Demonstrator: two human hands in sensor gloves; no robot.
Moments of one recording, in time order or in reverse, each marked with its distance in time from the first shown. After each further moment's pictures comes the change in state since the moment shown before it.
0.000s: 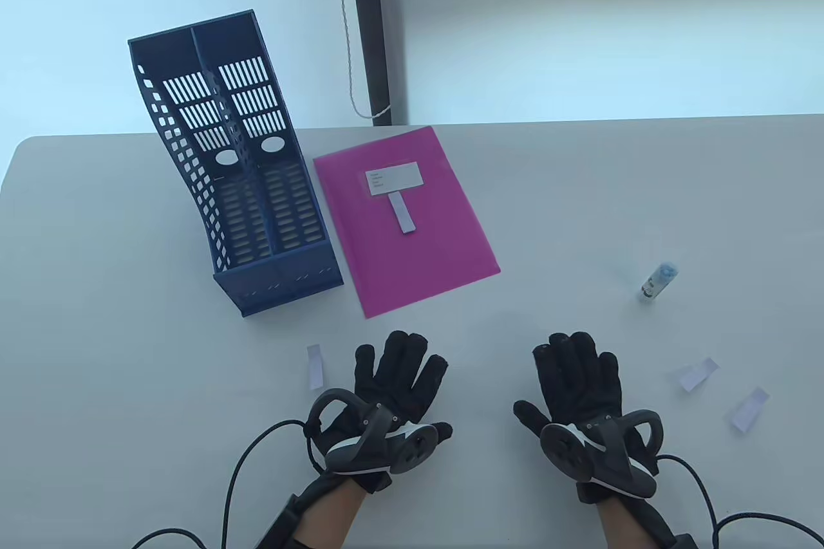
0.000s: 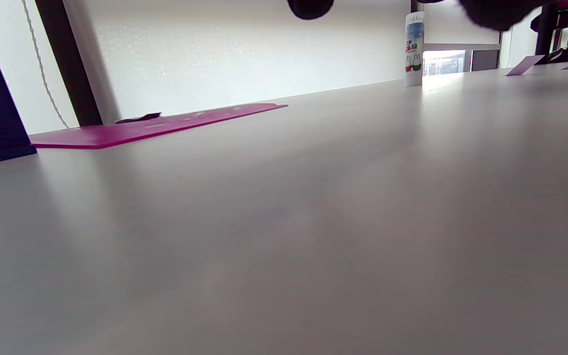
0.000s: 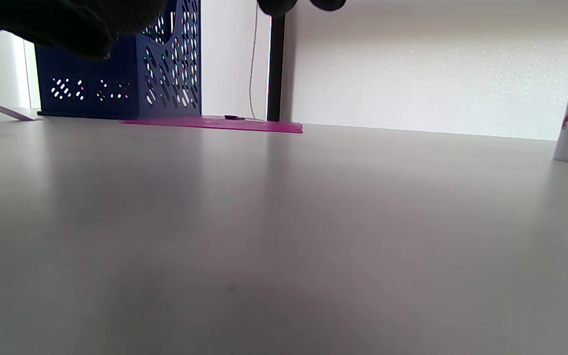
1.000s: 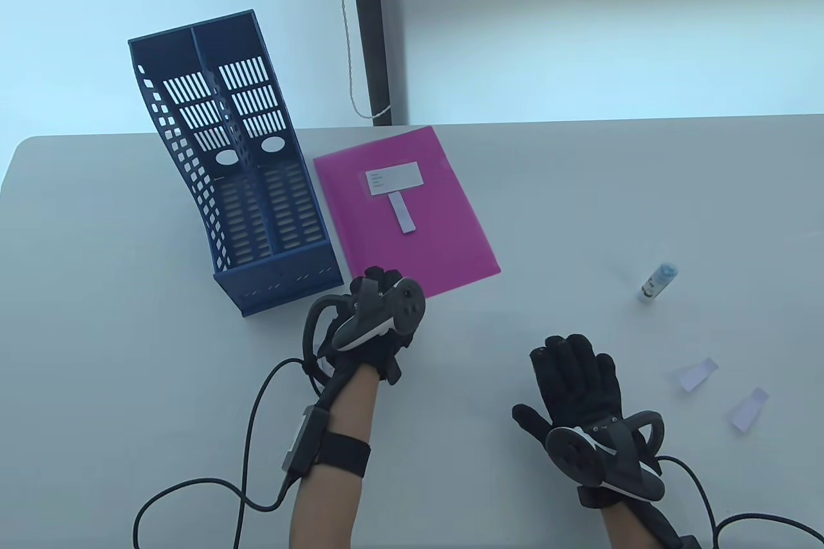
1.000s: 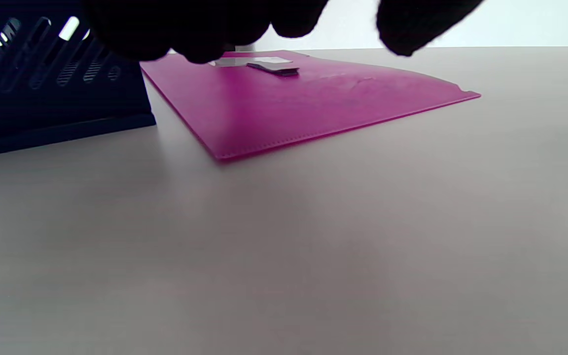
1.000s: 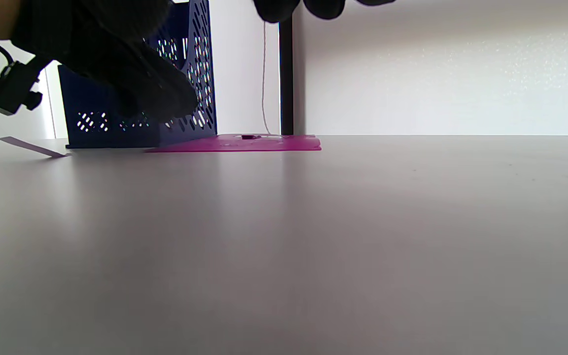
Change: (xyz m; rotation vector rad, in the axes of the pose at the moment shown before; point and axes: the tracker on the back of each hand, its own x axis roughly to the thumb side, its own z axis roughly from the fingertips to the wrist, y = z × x) left_hand -0.094 0.015 -0.106 -0.290 0.434 0.211; right_hand 0.000 -0.013 0.004 -0.033 -0.033 -0.093
